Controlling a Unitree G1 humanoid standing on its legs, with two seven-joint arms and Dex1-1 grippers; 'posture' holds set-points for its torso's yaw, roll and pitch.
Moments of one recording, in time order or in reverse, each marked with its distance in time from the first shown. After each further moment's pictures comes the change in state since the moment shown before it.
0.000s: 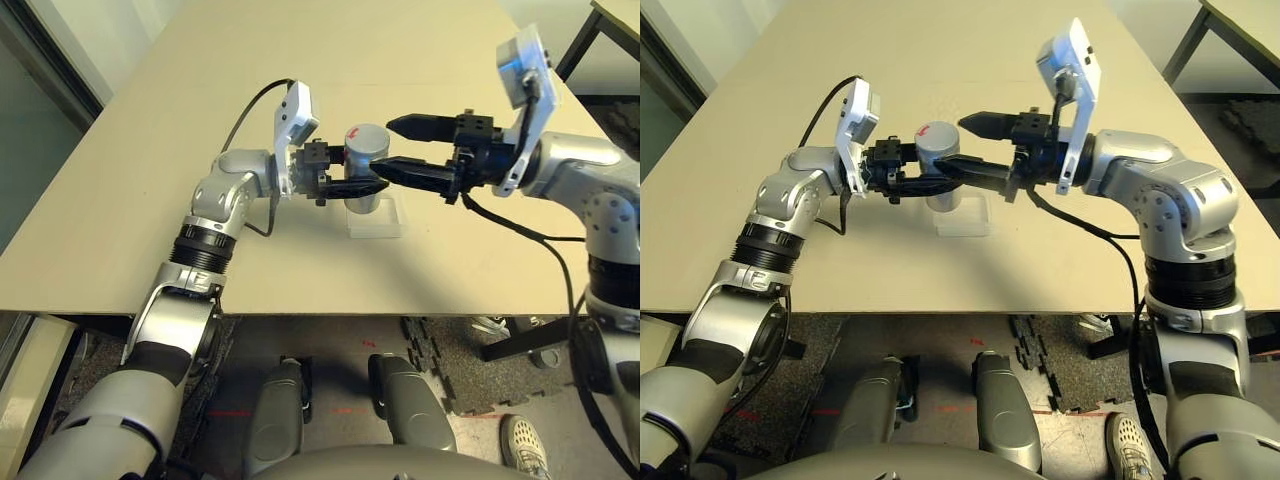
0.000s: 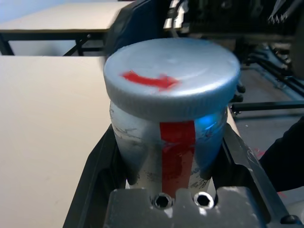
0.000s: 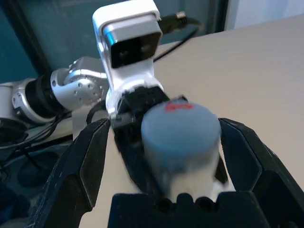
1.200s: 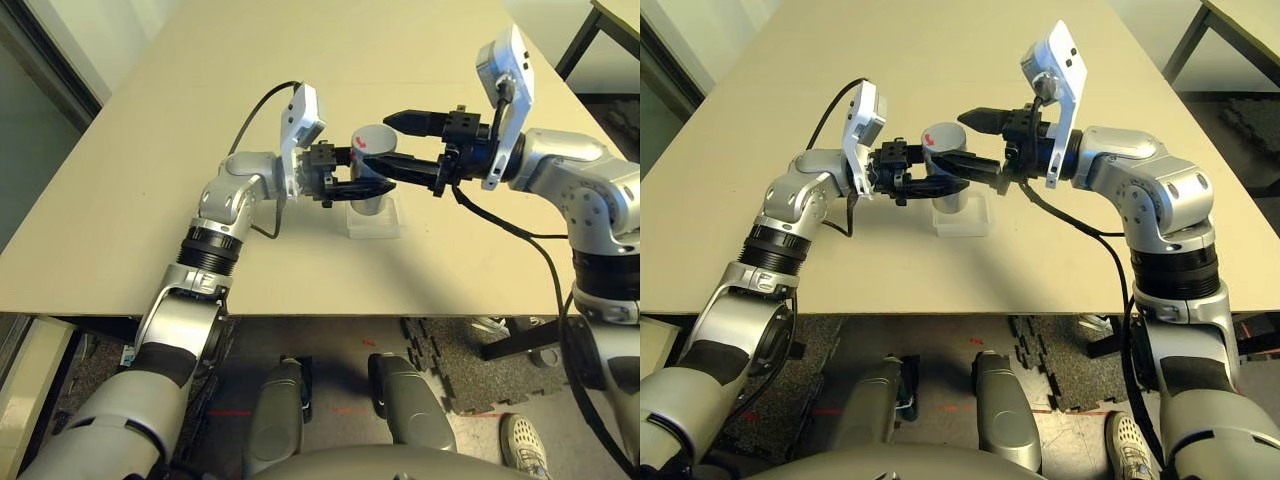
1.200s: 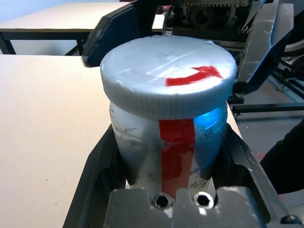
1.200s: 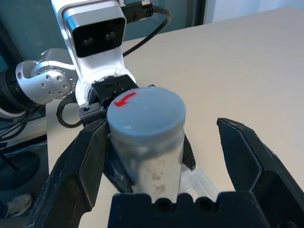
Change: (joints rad) left arm 0.006 0.000 0.004 0.000 0.005 0.000 0.009; right arm 0.037 -0.032 -0.029 0.033 -0.060 -0.039 -0.001
